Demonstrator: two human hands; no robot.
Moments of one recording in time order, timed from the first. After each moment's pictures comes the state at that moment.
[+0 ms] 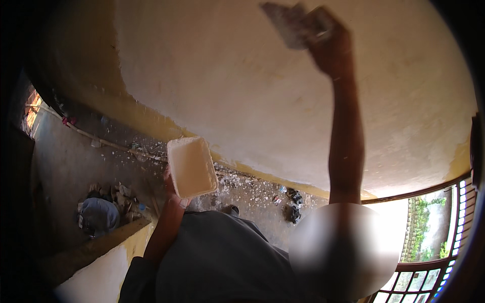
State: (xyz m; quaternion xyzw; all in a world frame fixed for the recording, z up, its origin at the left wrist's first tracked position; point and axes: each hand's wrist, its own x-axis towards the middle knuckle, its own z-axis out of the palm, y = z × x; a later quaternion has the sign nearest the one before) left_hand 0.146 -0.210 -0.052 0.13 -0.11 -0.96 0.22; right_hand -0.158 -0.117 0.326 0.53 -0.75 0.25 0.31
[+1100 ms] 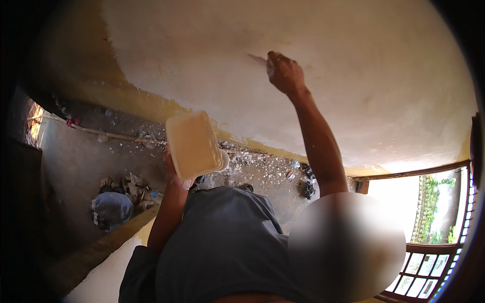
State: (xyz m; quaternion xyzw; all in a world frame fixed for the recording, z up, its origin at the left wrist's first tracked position) left_hand 0.137 -0.222 -0.040 0.10 -0.19 -0.95 0.24; right_hand -0.182 -0.091 0.129 0.46 -0.86 0.12 0.18
